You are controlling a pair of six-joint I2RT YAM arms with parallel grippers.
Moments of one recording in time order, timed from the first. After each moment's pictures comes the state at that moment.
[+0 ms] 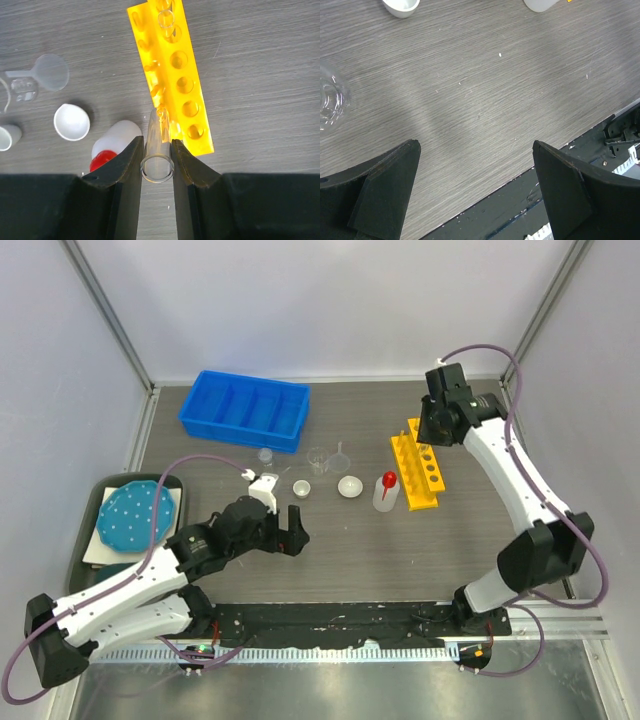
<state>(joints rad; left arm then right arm) -0.93 0.84 0.68 -0.48 -0.17 -0.61 0.28 1.49 1.54 -0.97 0.21 0.35</state>
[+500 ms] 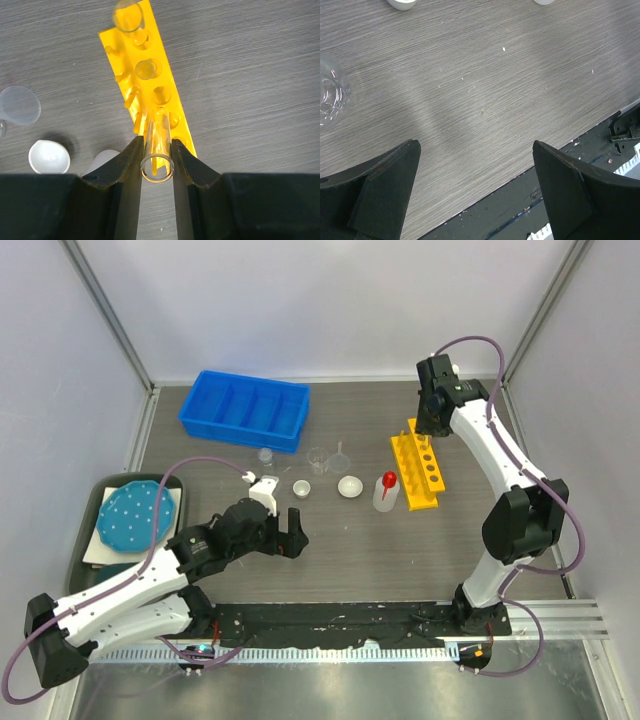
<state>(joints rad) -0.93 0.84 0.66 -0.49 -0.17 -0.61 0.25 1.71 1.67 -0.95 0.30 0.33</state>
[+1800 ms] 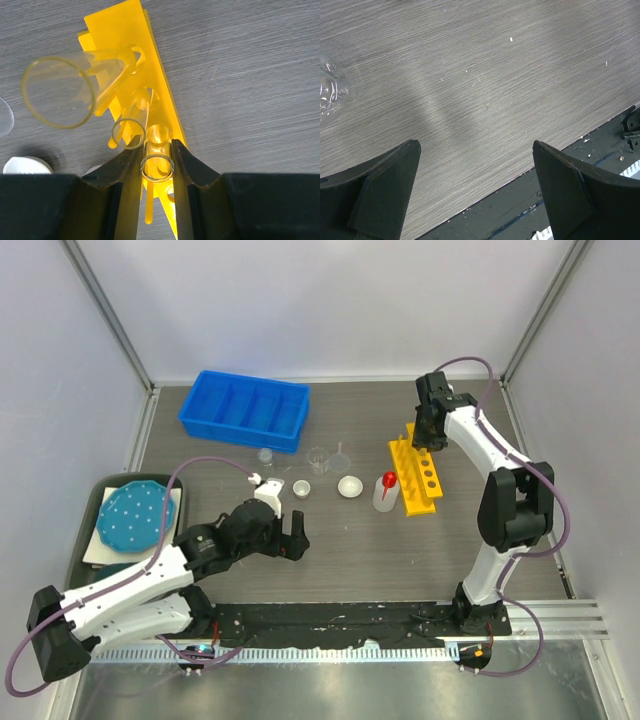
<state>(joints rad) -0.95 0.88 0.66 -0.49 -0.18 -0.61 0.20 1.80 1.52 -0.80 0.22 0.33</state>
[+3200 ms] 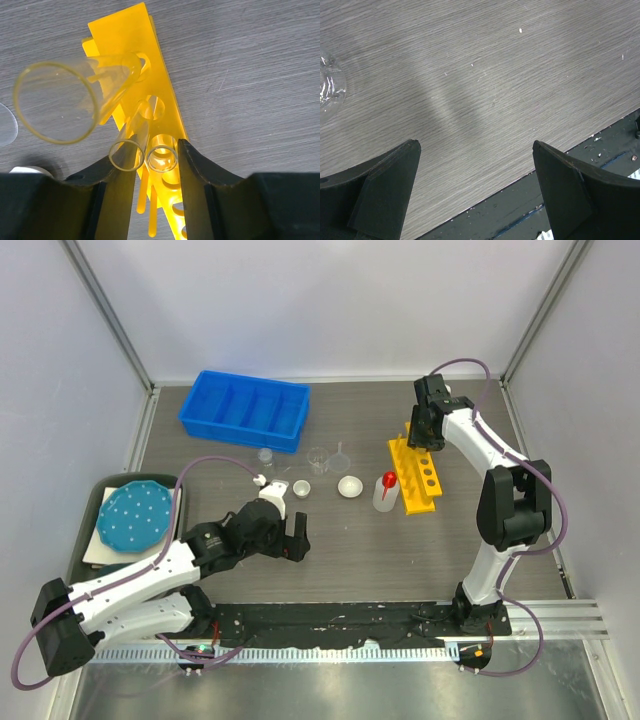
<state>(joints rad) -0.95 0.94 0.66 -0.49 -0.18 -0.61 0.20 1.82 1.49 -0.72 0.21 0.33</state>
